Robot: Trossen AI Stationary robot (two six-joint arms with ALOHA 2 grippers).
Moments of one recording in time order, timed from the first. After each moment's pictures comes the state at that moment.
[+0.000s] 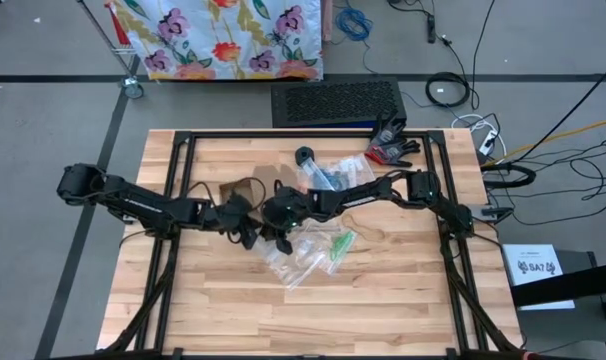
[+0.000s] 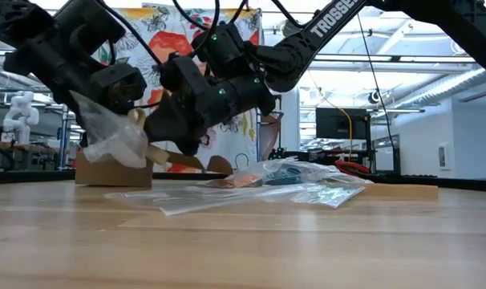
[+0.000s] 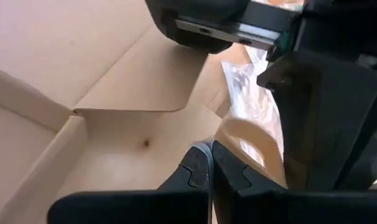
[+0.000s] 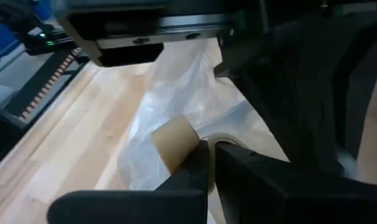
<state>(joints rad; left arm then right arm) -0.08 1.17 0.35 0.10 -0.21 -0.72 -0.05 2.28 1.52 0.28 -0.47 0.13</state>
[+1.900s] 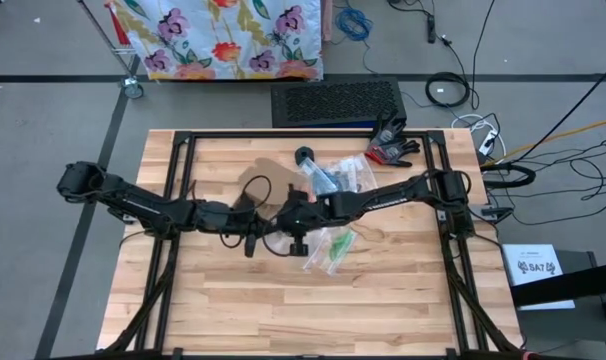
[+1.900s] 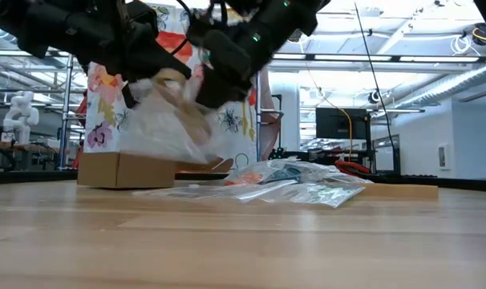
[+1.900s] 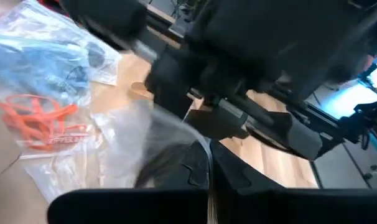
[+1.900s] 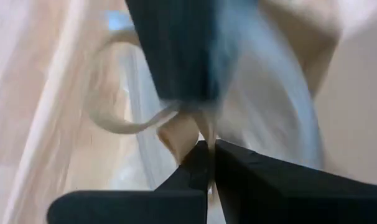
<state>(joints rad) -0.17 1.16 0.40 0.49 -0.15 -0.54 0.06 2.02 1.52 -0.30 0.10 -0.04</state>
